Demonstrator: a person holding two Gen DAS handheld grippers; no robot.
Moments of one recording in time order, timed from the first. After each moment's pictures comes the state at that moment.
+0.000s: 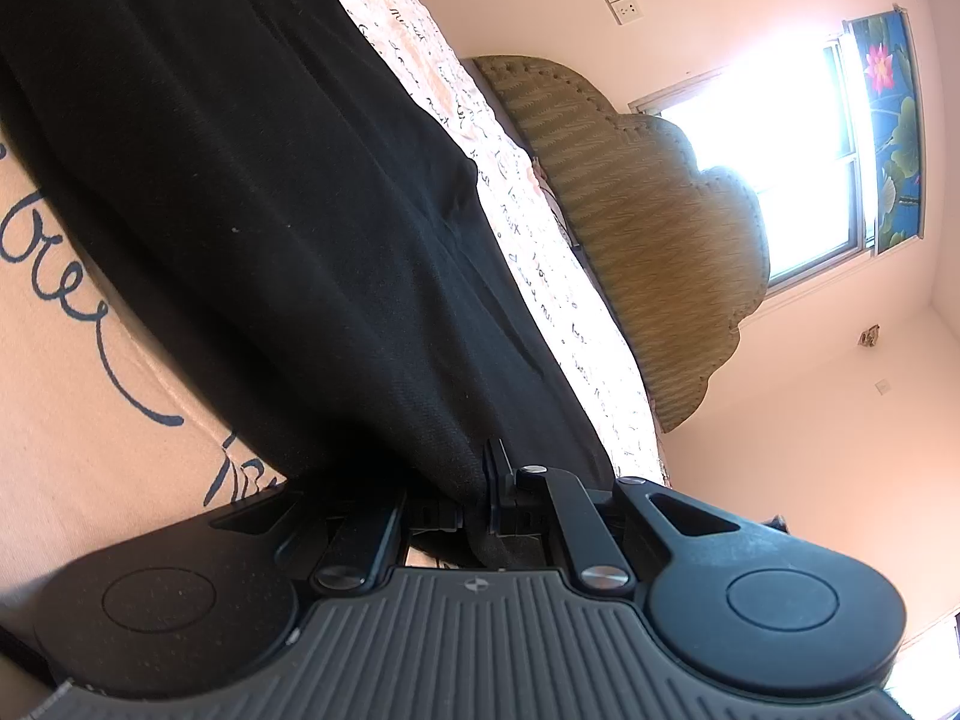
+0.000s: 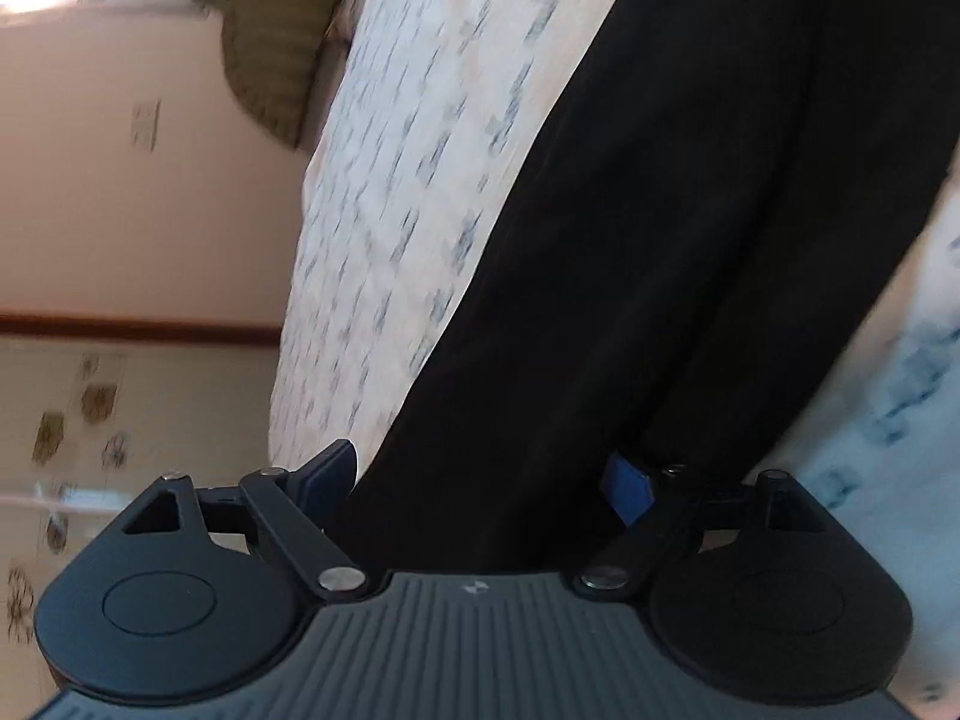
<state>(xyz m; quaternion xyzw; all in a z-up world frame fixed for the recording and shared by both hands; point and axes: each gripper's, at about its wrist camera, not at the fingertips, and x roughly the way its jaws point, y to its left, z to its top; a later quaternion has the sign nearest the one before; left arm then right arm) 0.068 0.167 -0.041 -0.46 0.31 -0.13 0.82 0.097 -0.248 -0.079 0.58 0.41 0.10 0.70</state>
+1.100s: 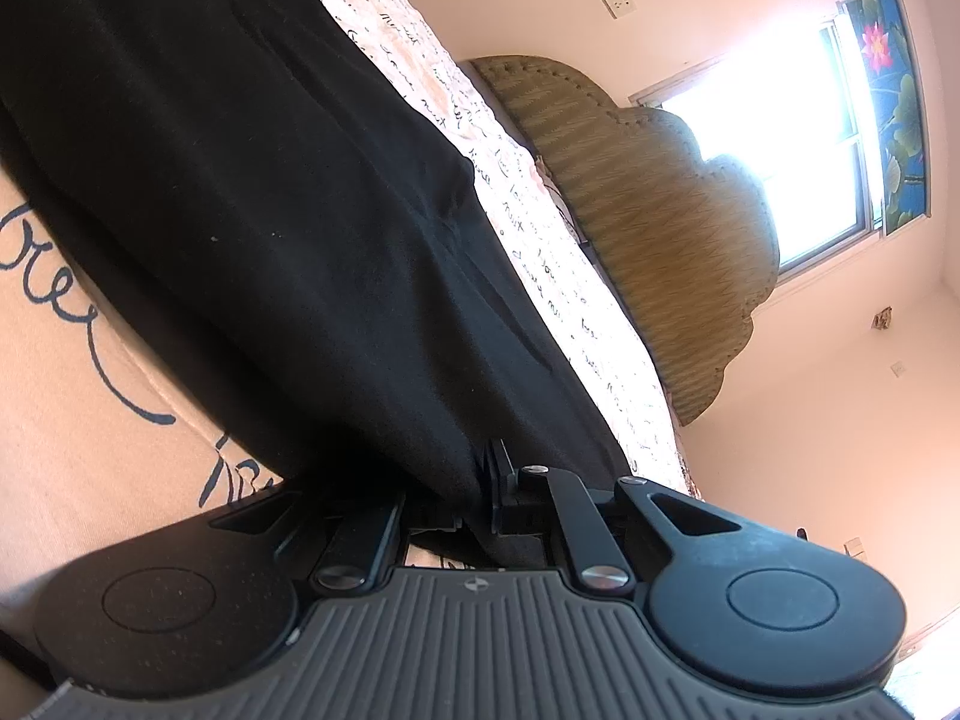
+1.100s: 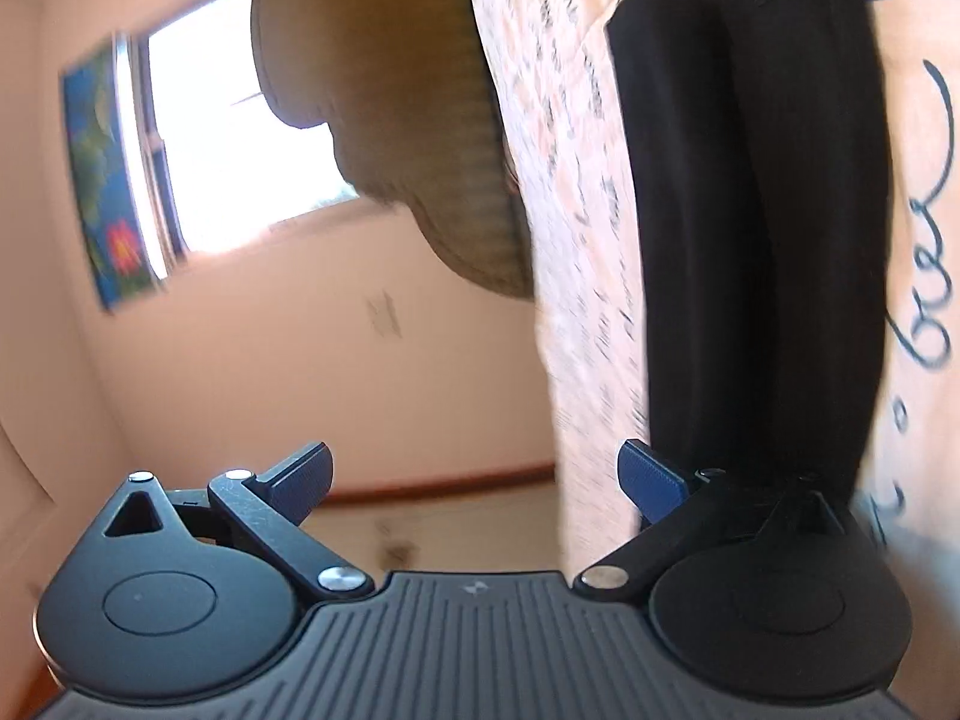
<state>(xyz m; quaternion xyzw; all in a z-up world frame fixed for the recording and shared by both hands) 0.070 0.165 -0.037 -0.43 0.32 -0.13 0.83 0.080 -0.304 -0.113 0.75 0.14 0.17 0.63</state>
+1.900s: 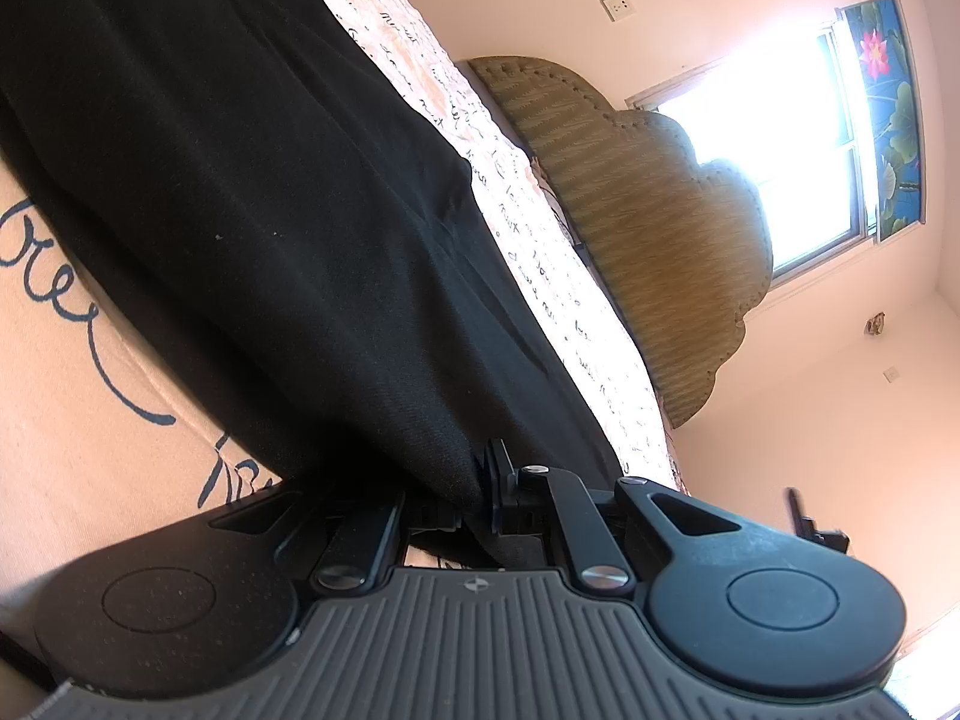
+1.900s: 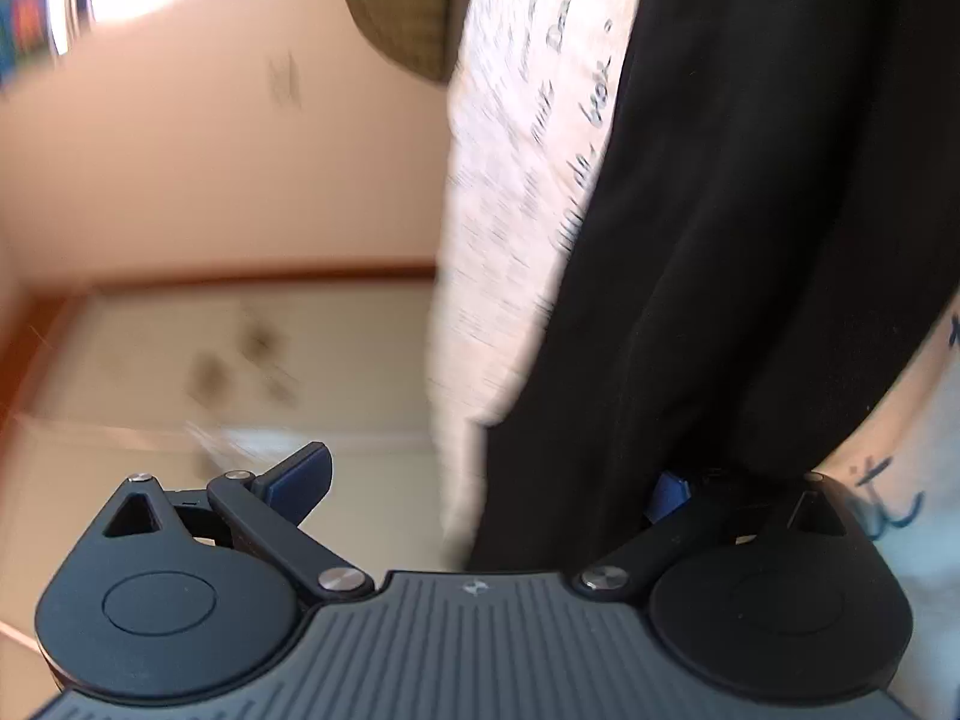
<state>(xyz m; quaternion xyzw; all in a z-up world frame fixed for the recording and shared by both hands) 0.070 0.168 -0.040 -0.44 0.31 -0.13 0.83 0.108 -0.211 -0.107 0.68 0.30 0.26 0.61</state>
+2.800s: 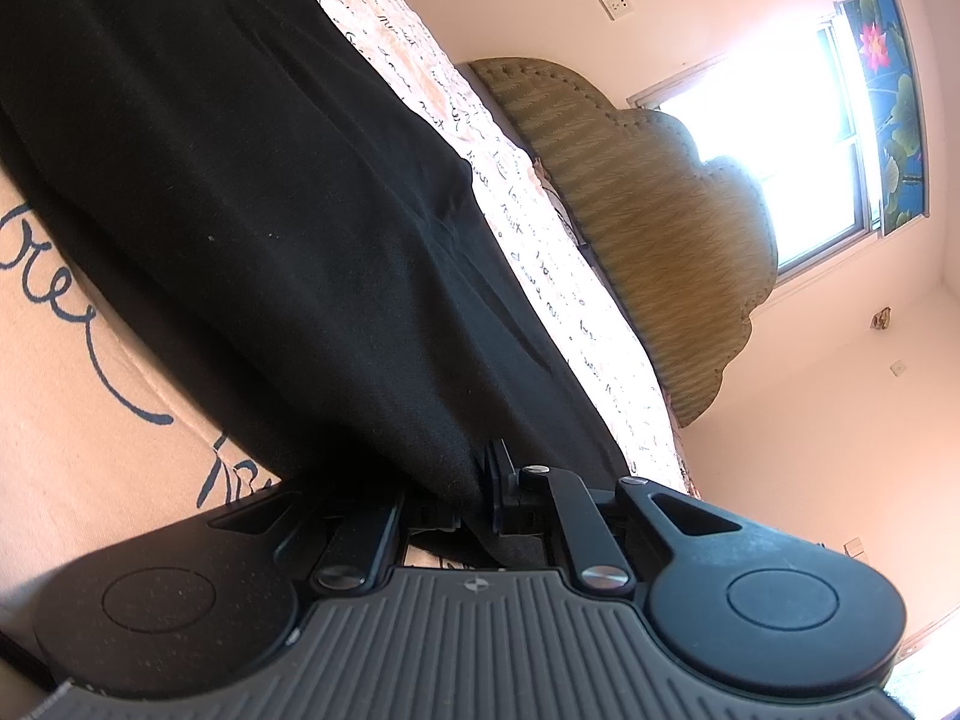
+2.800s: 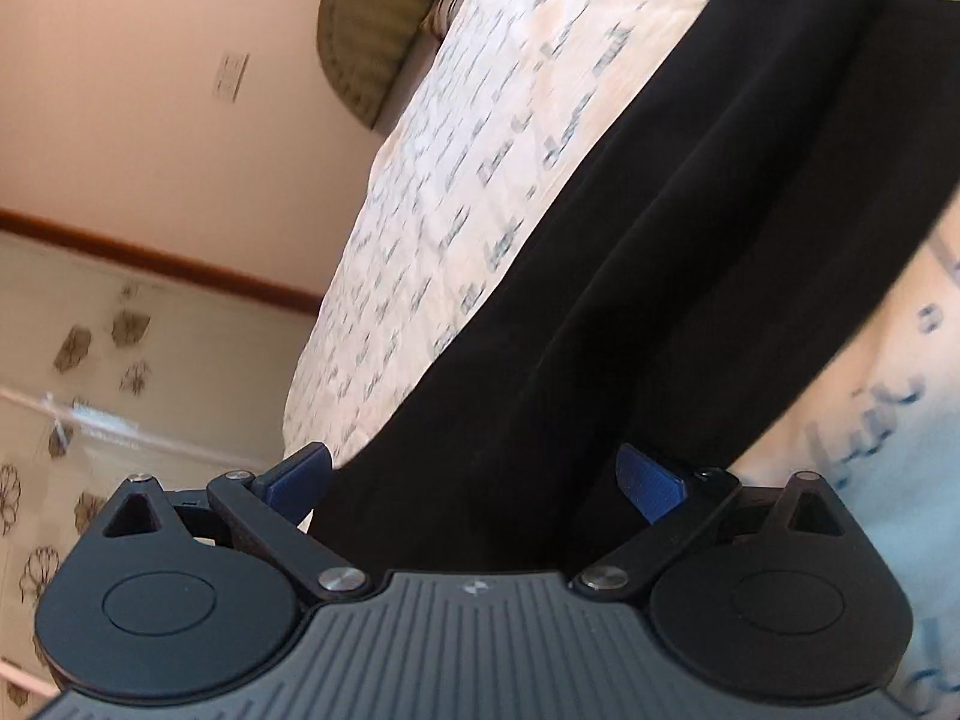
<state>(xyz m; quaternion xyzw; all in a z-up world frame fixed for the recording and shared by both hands) 0.071 0.166 -0.036 -0.43 0.31 -0.13 0.84 0.099 -0.242 -0.063 0.52 0.37 0.15 0.76</state>
